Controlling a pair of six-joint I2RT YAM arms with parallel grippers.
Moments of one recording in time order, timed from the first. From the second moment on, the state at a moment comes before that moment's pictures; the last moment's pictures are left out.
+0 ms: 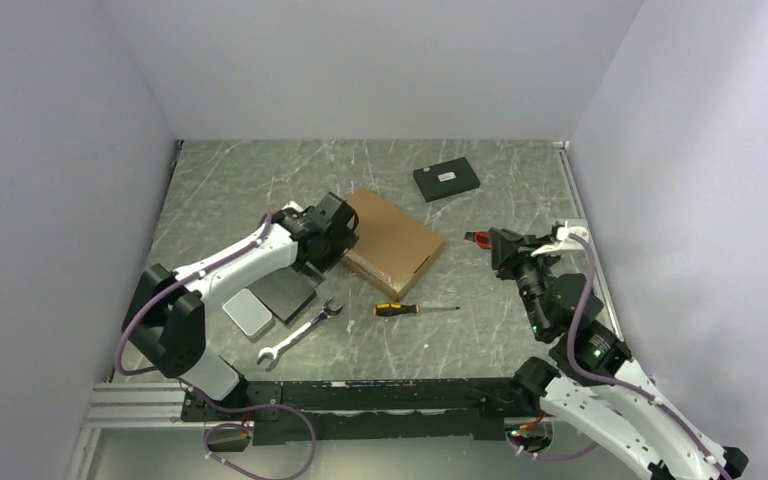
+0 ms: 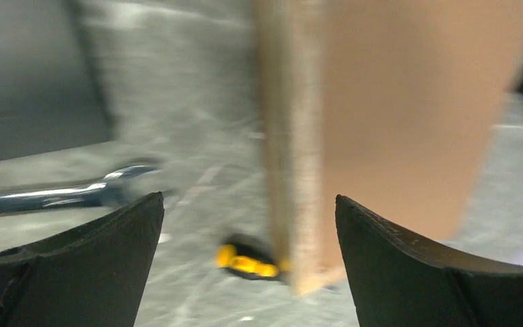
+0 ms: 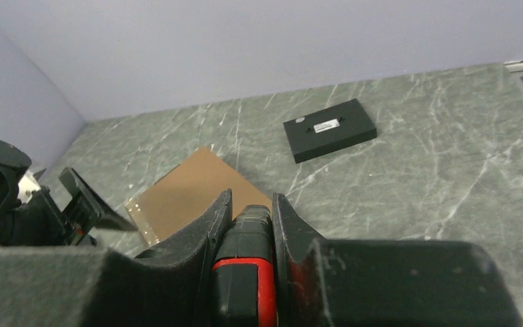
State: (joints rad) left arm -0.68 1.55 1.20 -0.73 -0.30 -1.53; right arm 0.75 0.41 0.67 -0.20 0.60 0.28
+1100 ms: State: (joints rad) left arm -0.06 1.93 1.45 -0.42 0.74 -0.38; right arm 0.73 1.07 0.88 -0.13 -0.01 0.26
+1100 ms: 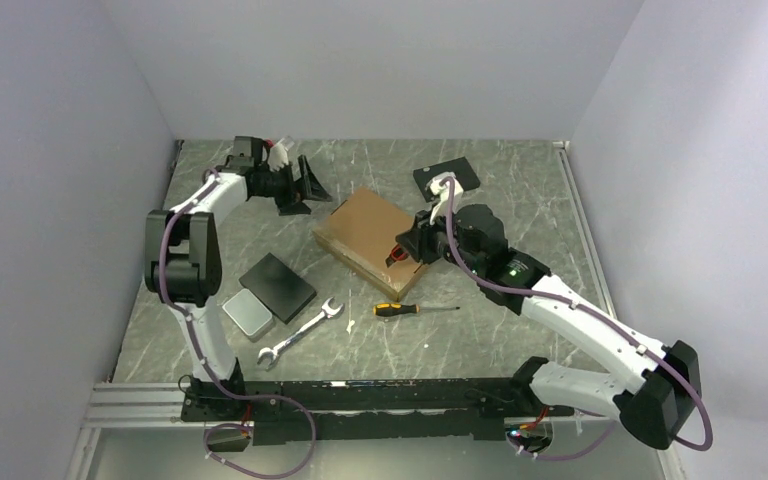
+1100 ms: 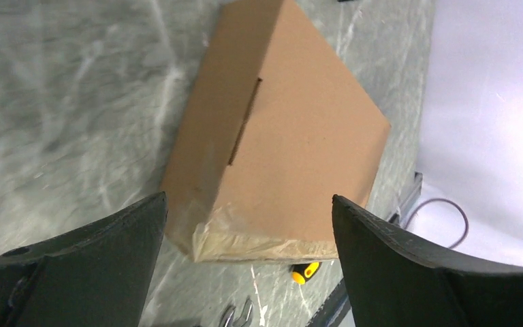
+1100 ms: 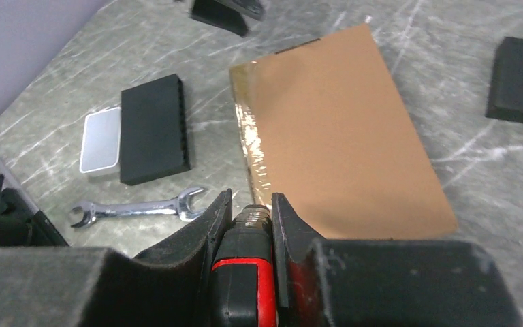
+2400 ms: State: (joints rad) left arm -0.22 2.11 1.46 -0.43 0.86 -0.39; right arm 0.78 1.49 0.90 0.44 -0.27 -0.11
